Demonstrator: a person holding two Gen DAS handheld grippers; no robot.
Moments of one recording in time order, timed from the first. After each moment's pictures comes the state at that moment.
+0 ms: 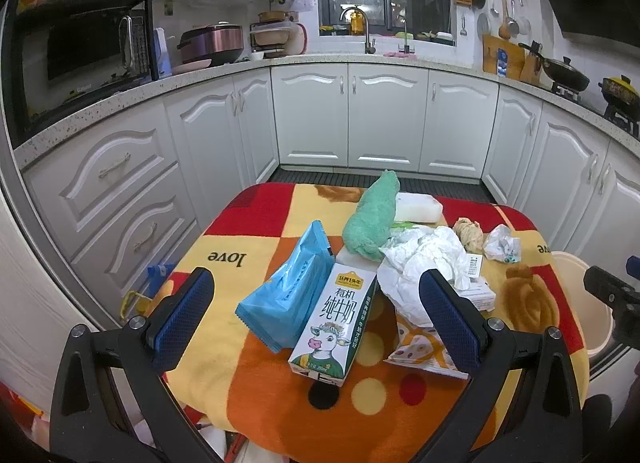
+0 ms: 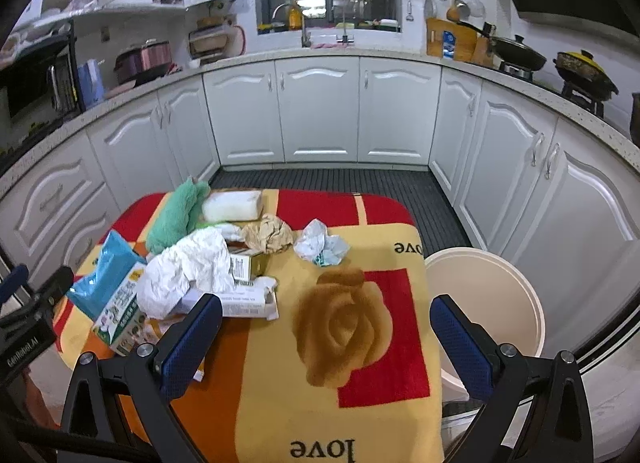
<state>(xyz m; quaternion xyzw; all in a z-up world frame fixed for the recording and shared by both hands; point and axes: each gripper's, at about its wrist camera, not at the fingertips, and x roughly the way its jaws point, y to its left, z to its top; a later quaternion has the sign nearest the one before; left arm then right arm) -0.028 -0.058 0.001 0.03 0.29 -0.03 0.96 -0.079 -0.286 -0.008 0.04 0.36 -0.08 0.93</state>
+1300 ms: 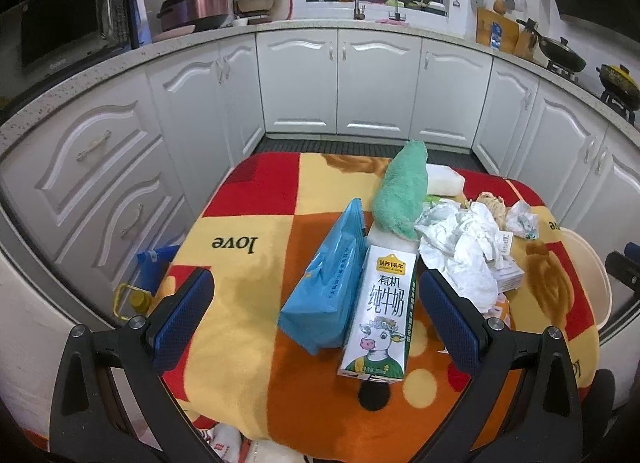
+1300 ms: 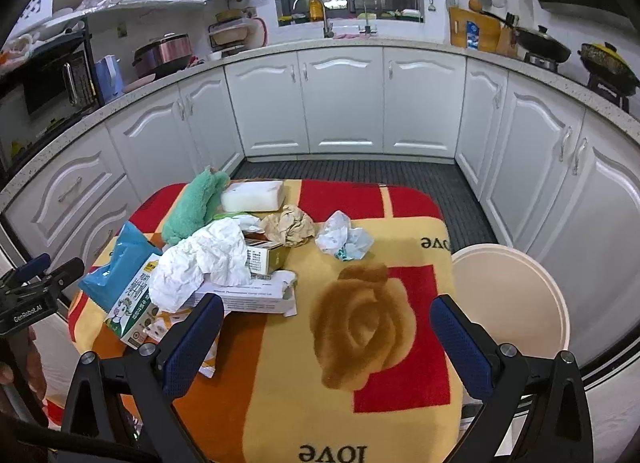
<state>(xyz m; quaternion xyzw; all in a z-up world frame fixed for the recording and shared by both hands) 0.015 -0.013 -0.016 0.03 0.36 -0.08 0.93 -0.063 -0.292 -0.017 0.07 0.37 -0.03 0.93</state>
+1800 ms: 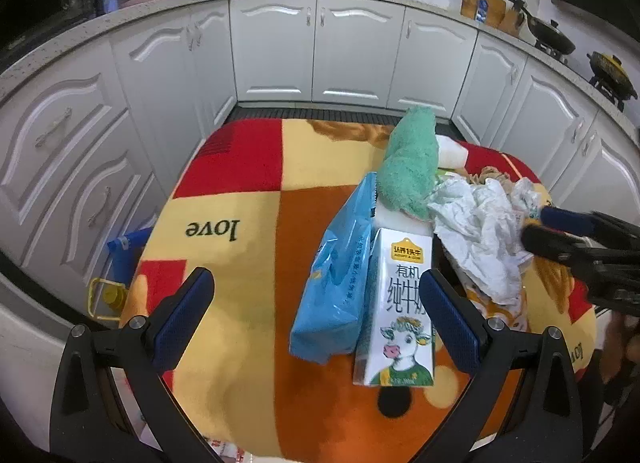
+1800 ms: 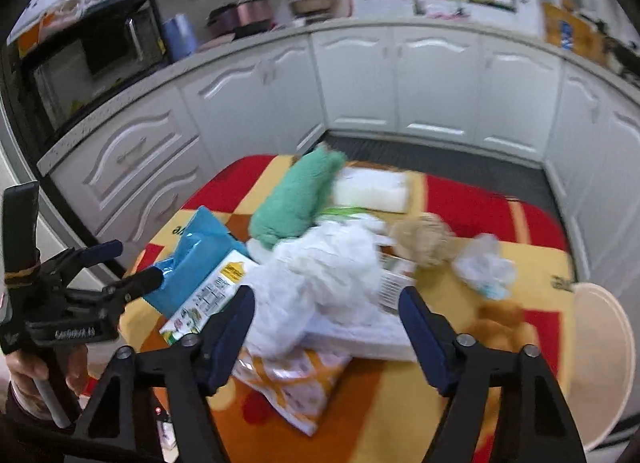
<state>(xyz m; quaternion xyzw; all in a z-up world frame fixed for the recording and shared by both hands) 0.058 -0.003 -0.044 0.03 0.42 -0.13 0.90 0.030 -0.205 -0.046 0.05 0.42 0.13 0.90</state>
